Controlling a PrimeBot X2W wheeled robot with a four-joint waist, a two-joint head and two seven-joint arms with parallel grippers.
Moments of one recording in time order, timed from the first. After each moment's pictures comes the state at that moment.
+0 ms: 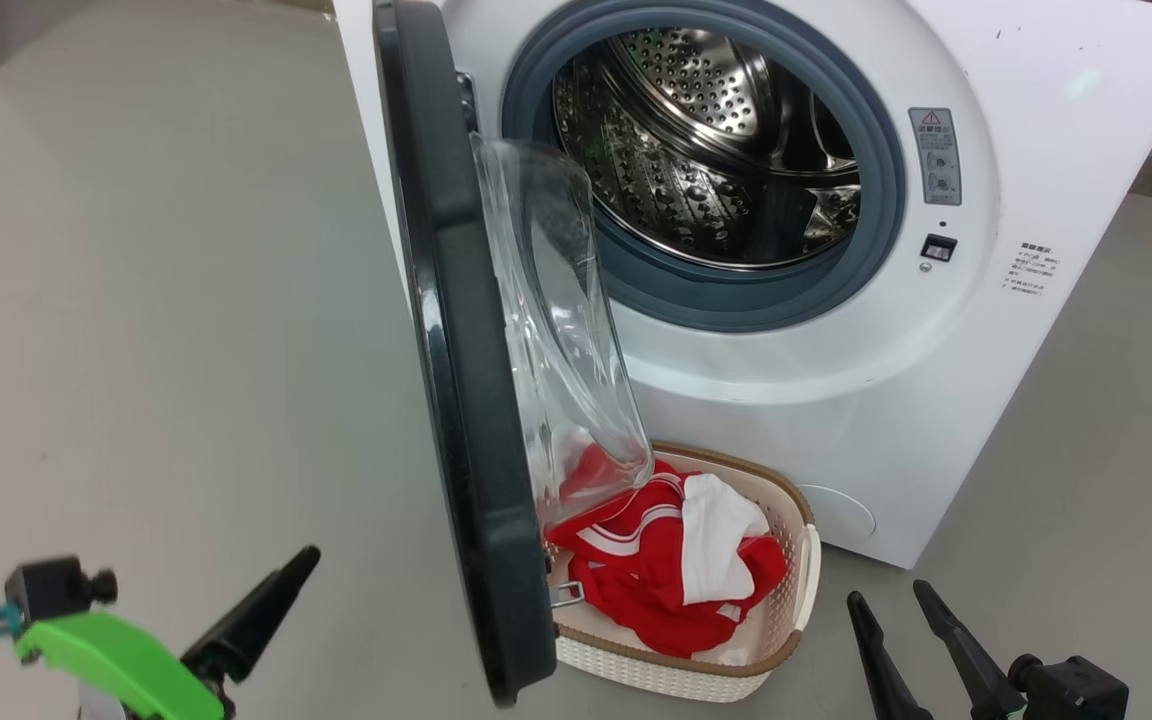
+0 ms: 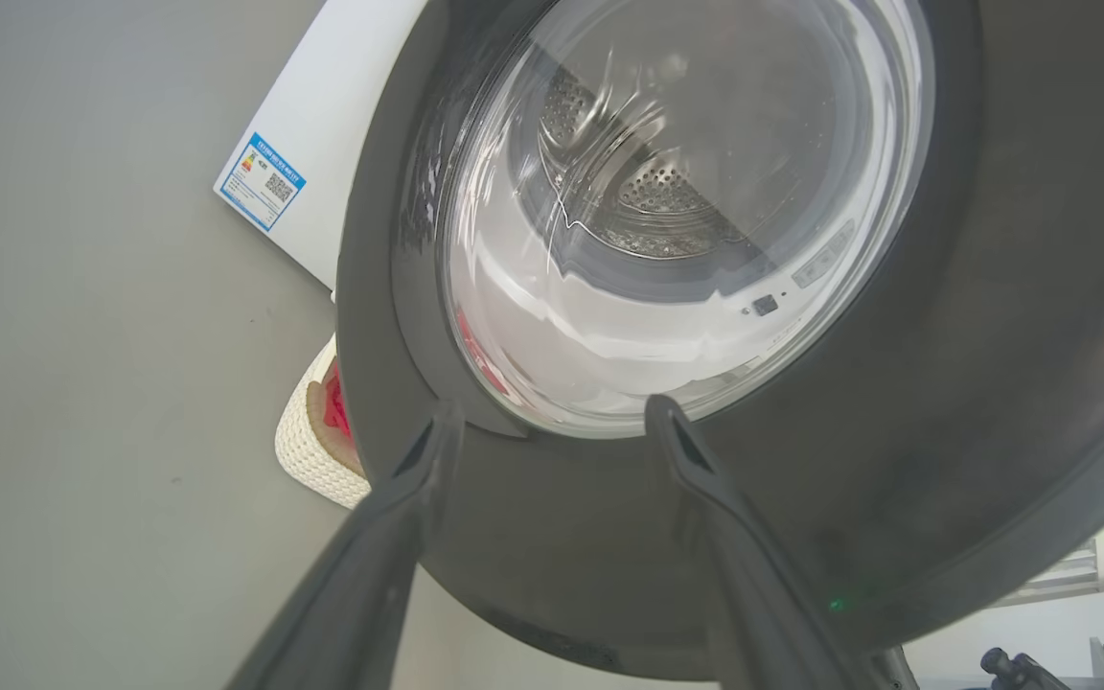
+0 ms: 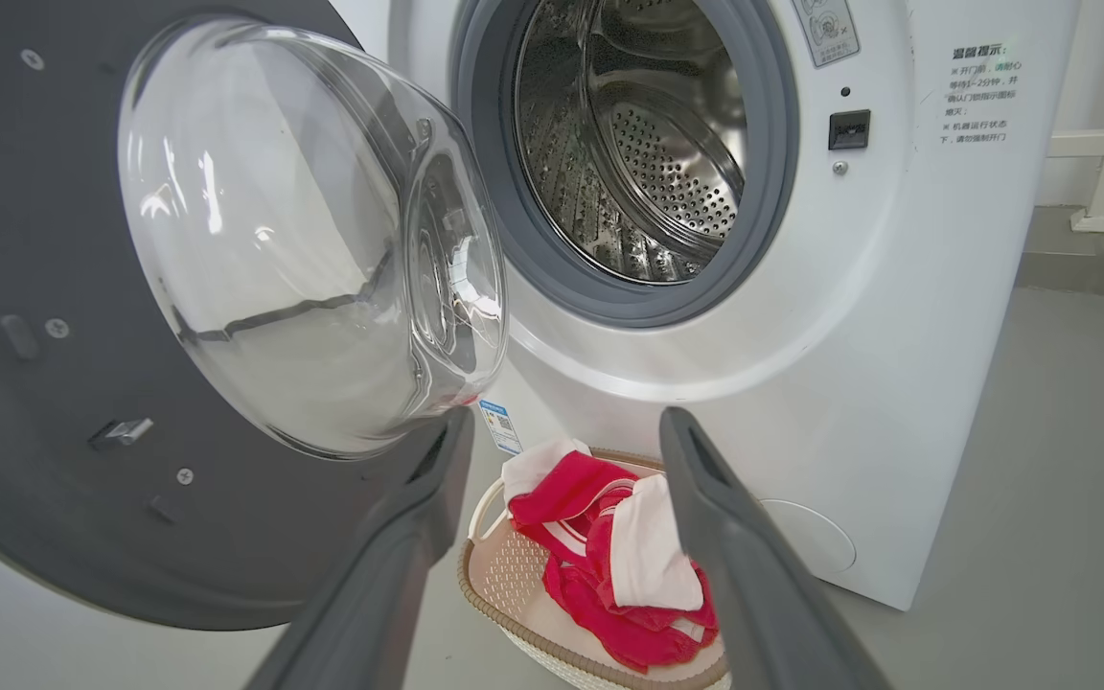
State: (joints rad) left arm -0.21 0.46 -0.28 0.25 -1.42 -0.12 0.27; right arm 0.14 -0.06 0.11 0.19 0.40 0.13 -0.26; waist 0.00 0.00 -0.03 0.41
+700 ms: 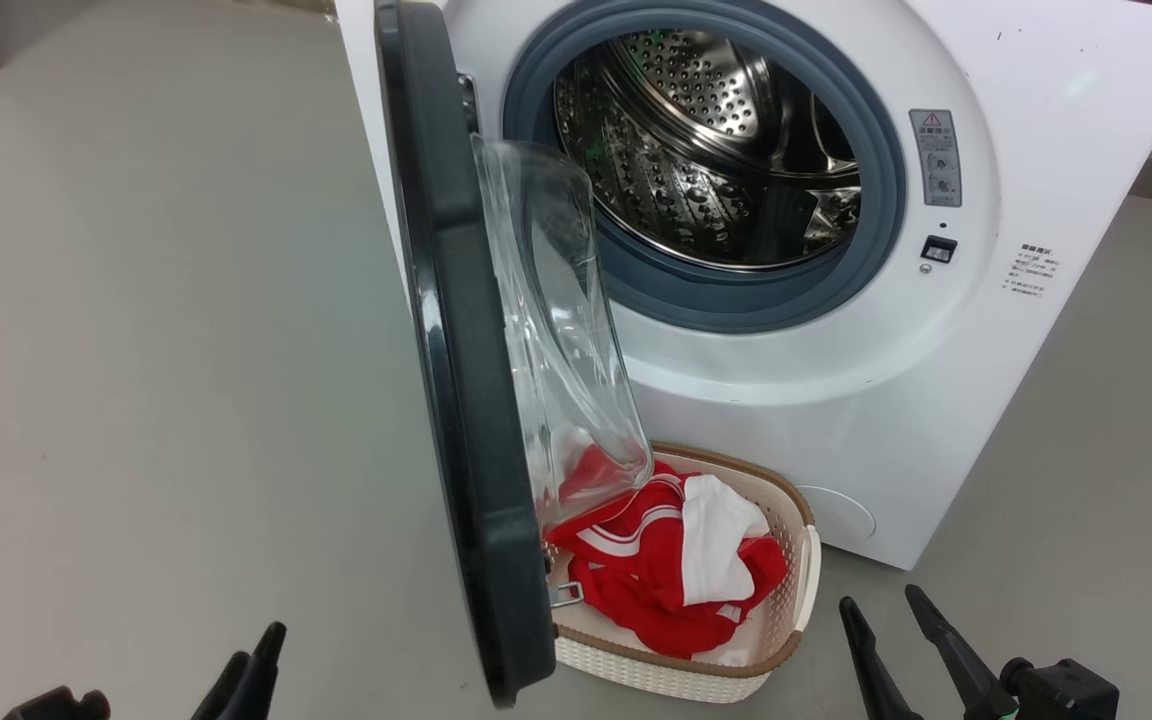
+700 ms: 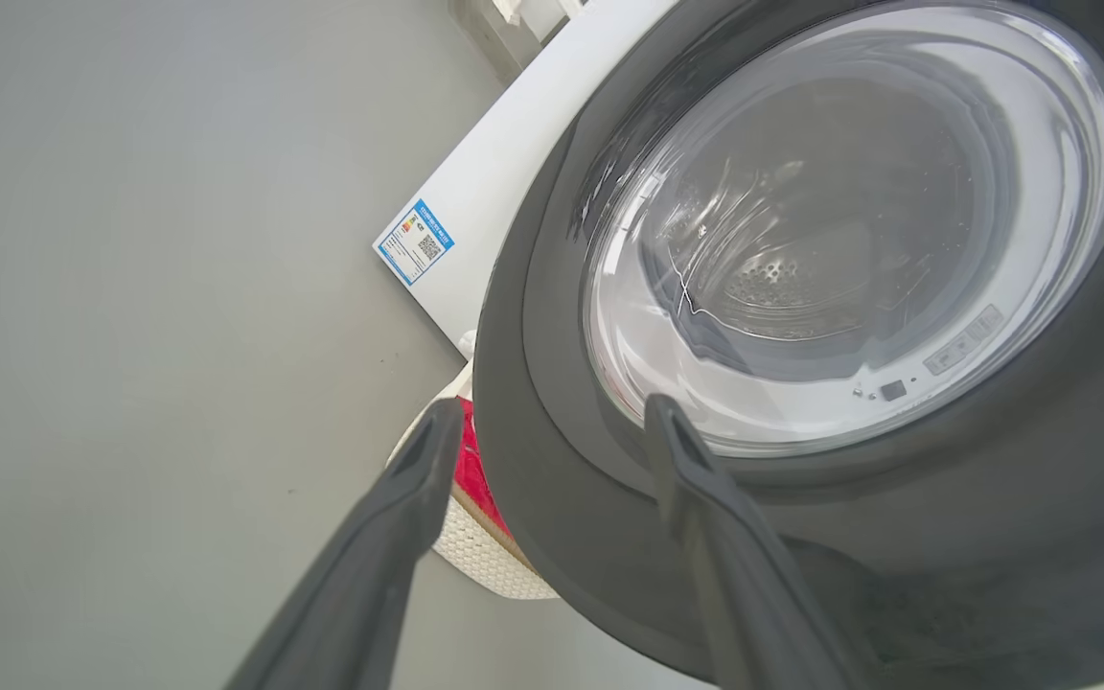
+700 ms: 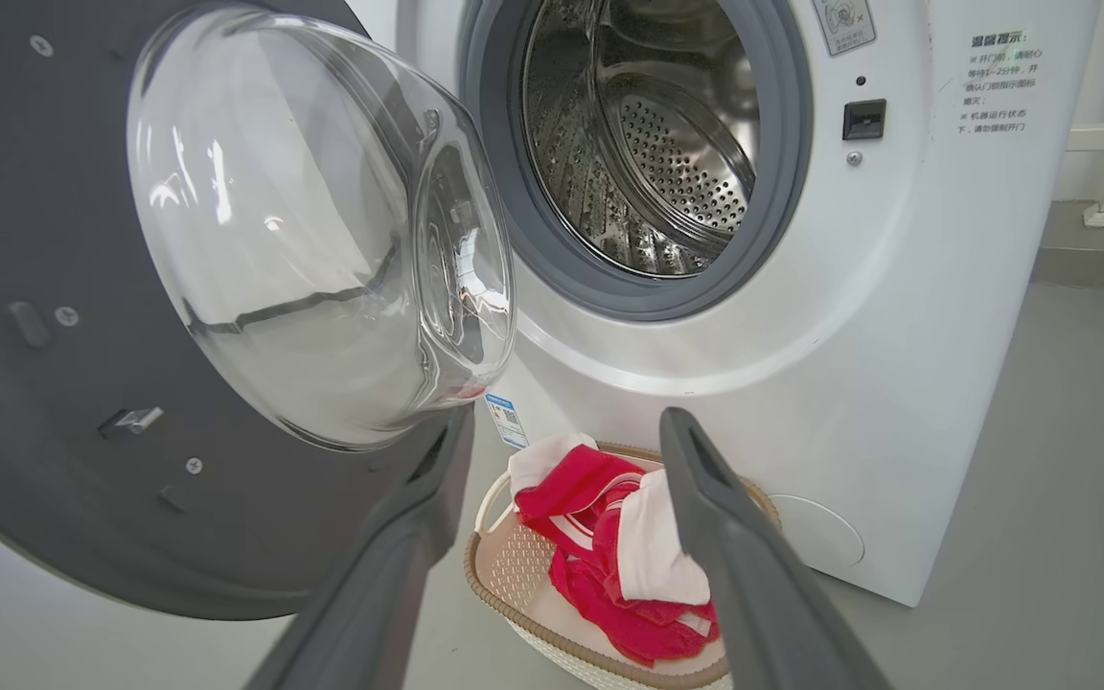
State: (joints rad) left arm -0.10 0.39 -0.35 0.41 -1.35 -0.12 -0.12; right arm 0.14 -0.06 0.12 0.20 0.40 0.13 -0.26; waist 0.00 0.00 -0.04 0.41
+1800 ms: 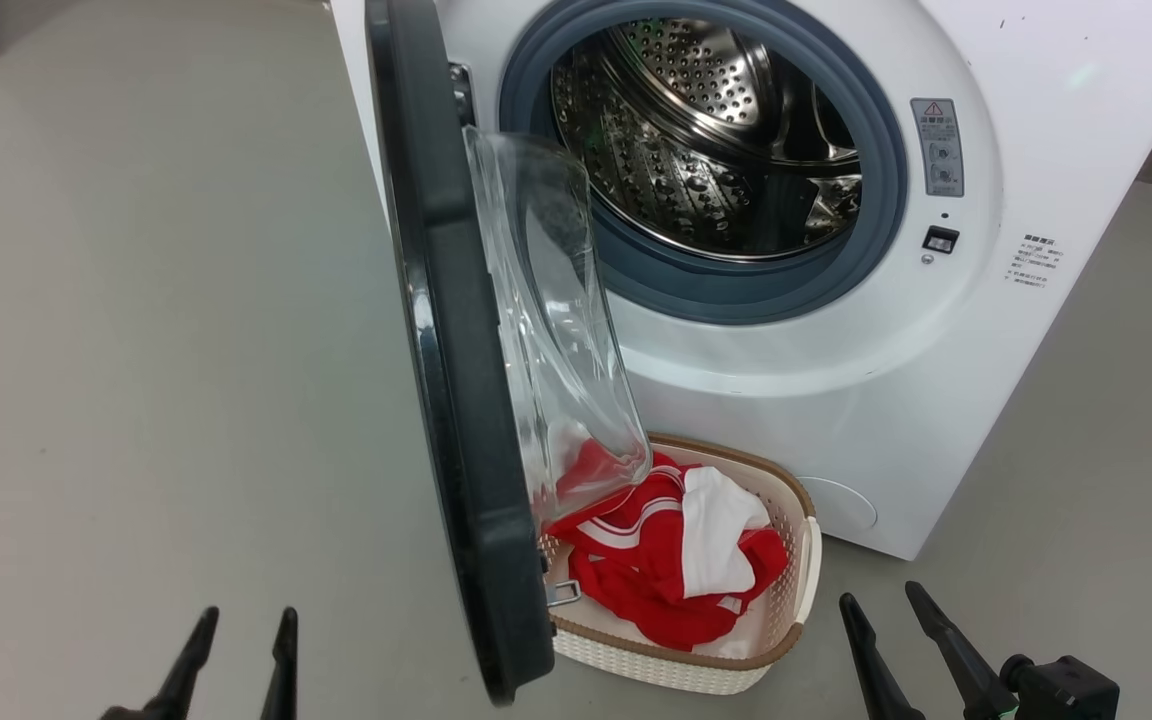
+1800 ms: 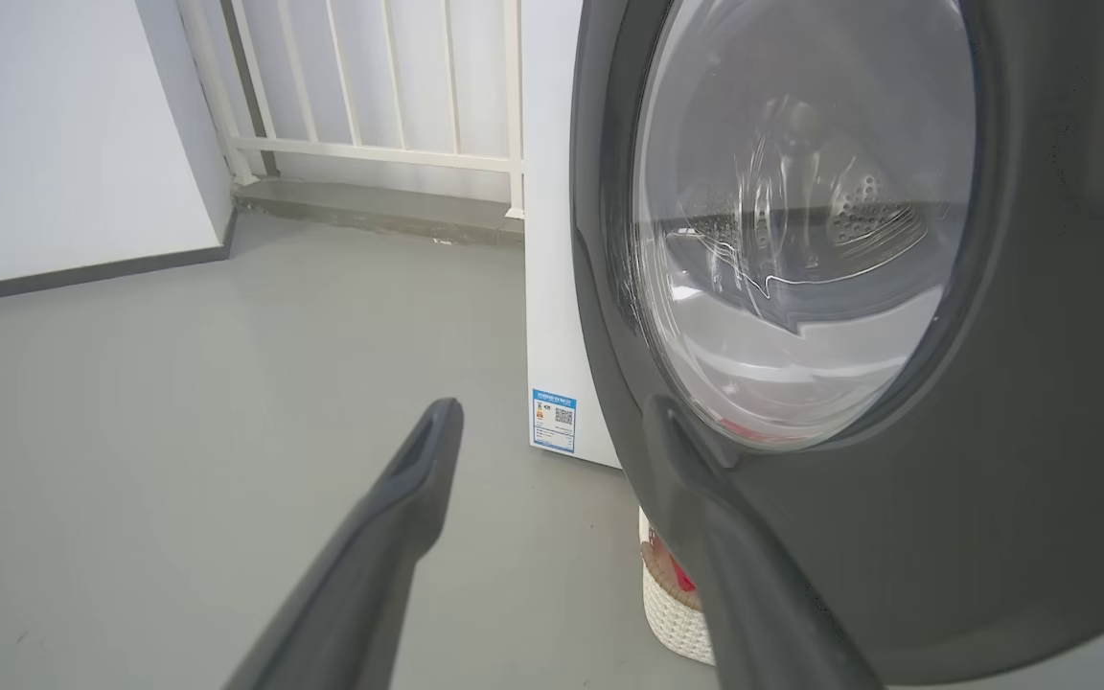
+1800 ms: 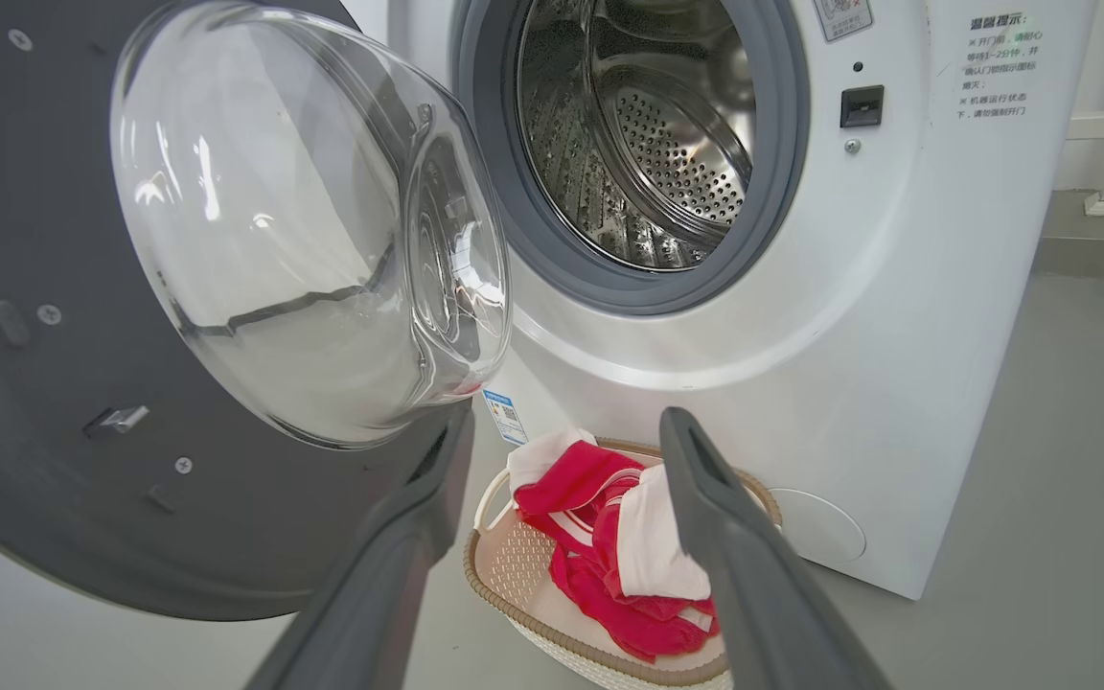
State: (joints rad) left arm 0.04 0.09 0.04 0.26 -0.18 -0.13 -0.25; right arm 0.14 -0.06 0.12 0.20 0.40 0.13 -0.26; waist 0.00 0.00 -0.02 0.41
